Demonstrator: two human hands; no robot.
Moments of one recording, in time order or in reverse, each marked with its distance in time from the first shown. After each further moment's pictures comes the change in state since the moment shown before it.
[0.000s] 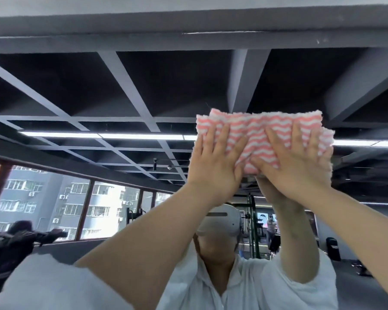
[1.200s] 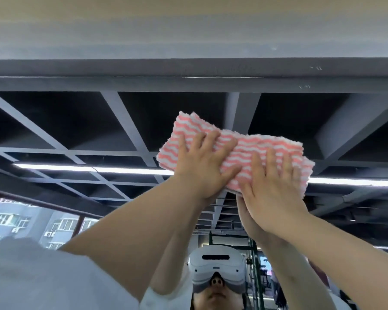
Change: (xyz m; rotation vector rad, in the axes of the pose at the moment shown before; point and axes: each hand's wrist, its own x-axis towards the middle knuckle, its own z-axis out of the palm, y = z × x) left_hand 0.081 -0.017 -0.022 0.044 0.096 -0.012; right_hand 0.039 -0.012 -0.003 -0.075 0.106 -0.109
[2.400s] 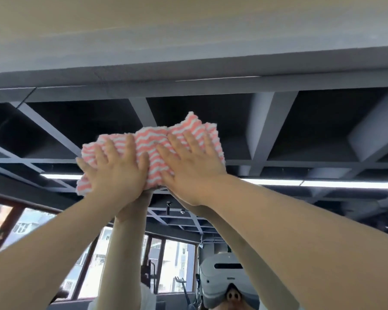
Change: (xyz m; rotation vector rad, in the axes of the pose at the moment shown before) left_hand -0.086 -0.285 0.011 0.064 0.043 -0.700; right_hand 0.065 -0.290 -0.004 -0.020 0.079 -0.577
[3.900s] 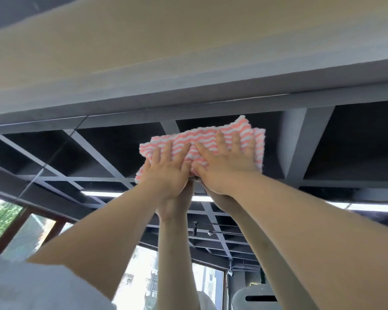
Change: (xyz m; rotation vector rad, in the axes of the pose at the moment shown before) left_hand 0.044 -0.001 -0.012 -0.037 -0.119 0.312; right_hand 0.040 -0.002 -0.021 0.090 -0.020 0.239
